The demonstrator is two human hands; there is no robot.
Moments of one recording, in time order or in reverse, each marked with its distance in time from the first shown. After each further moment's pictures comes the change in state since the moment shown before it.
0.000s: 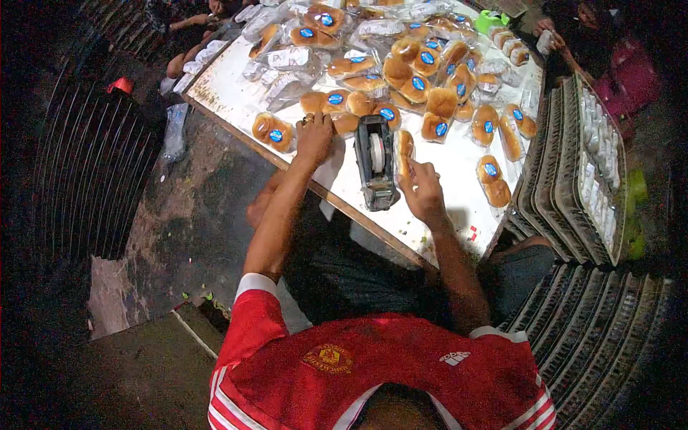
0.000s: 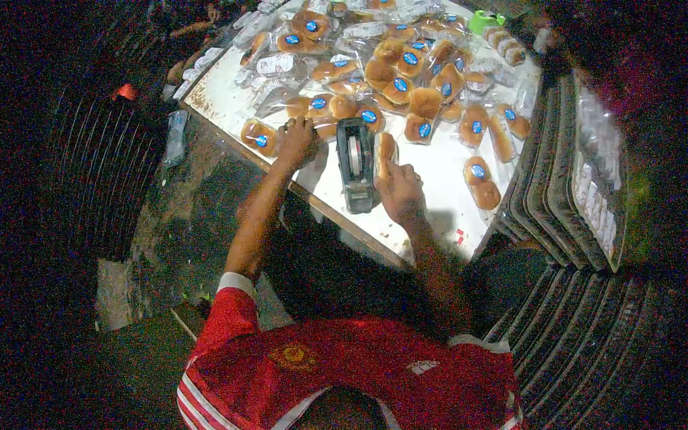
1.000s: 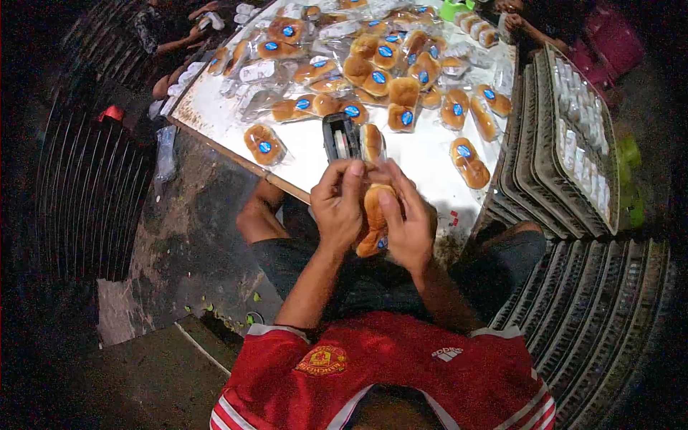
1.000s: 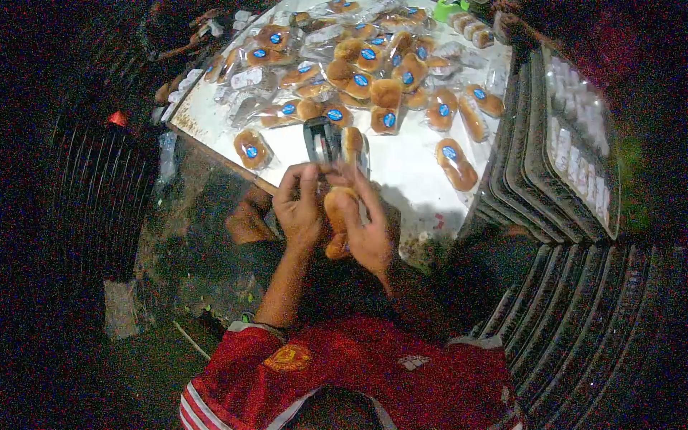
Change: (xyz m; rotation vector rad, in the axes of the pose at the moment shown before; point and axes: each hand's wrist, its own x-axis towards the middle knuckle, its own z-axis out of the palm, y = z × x) left_hand -0.111 0.190 -0.173 -1.607 0.301 -0.328; right_hand -0.052 -0.115 -0.111 0.830 0.174 0.145
